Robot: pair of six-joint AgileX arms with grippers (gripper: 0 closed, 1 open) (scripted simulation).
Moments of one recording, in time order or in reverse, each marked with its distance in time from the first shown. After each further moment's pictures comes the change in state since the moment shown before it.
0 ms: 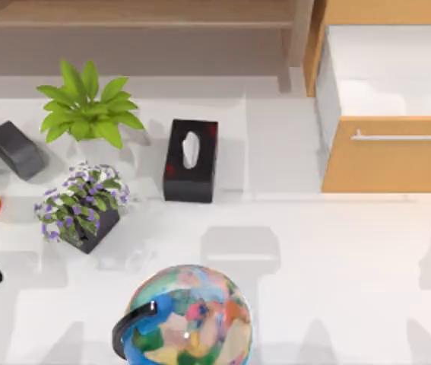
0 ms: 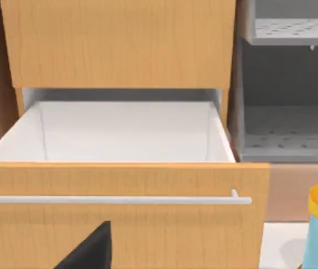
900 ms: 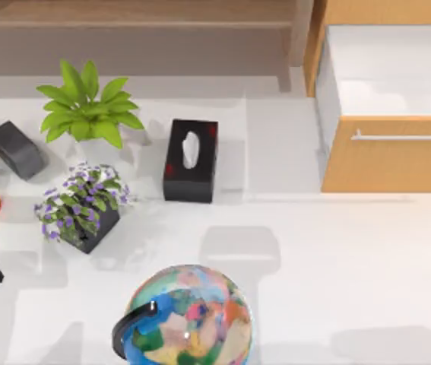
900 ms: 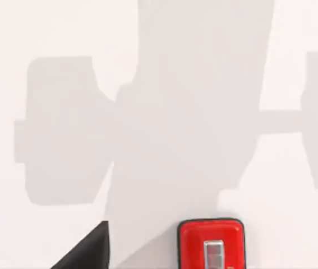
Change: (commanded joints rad) left arm 0.000 0.000 0.000 0.000 0.000 0.000; right arm -0.144 0.874 0.494 -0.689 -0.006 -0.241
